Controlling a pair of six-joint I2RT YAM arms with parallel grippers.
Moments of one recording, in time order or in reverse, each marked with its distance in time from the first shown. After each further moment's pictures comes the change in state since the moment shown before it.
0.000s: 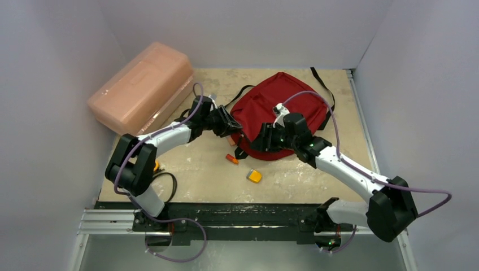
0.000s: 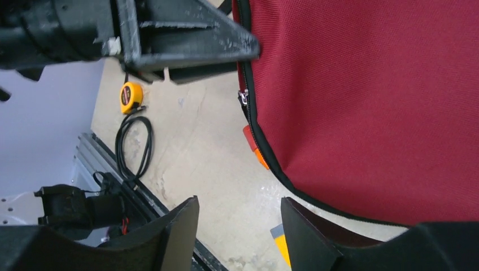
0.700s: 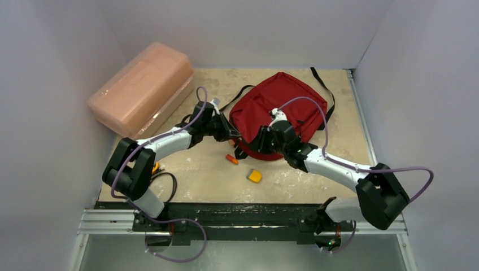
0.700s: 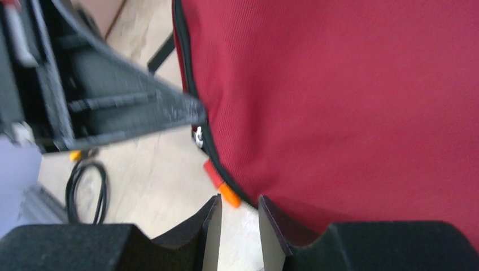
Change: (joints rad) left arm -0.056 -0.058 -0.068 -0.002 -0.031 0.092; right arm 0.109 0.157 -0.078 0.220 0.238 0.089
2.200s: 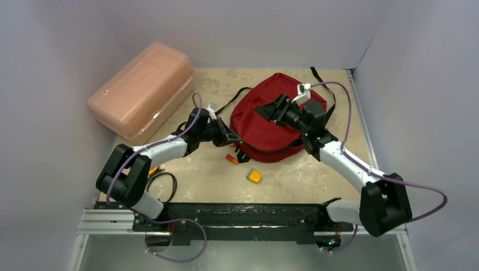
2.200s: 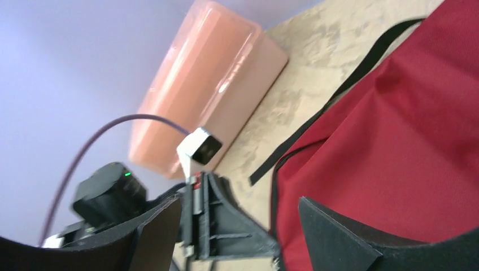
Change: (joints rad) left arm 0.005 -0.077 -0.150 0.151 0.069 -0.098; right arm -0.304 -0.115 0.034 0.306 -0.267 0.217
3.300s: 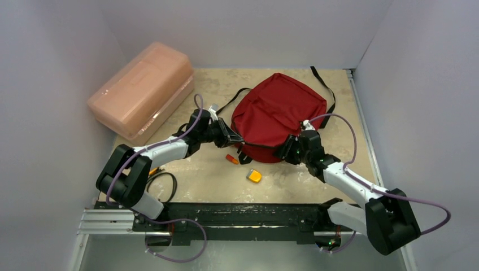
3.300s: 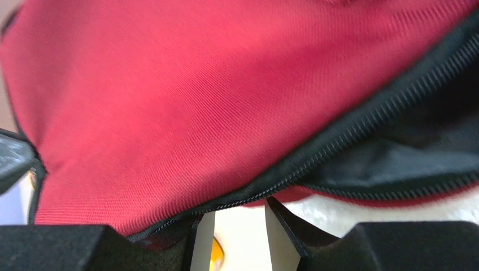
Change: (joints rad) left arm -0.019 -0.002 -0.013 0.044 0.018 -0.042; right arm 0.012 -0.155 -0.281 -0.463 0.226 -0.167
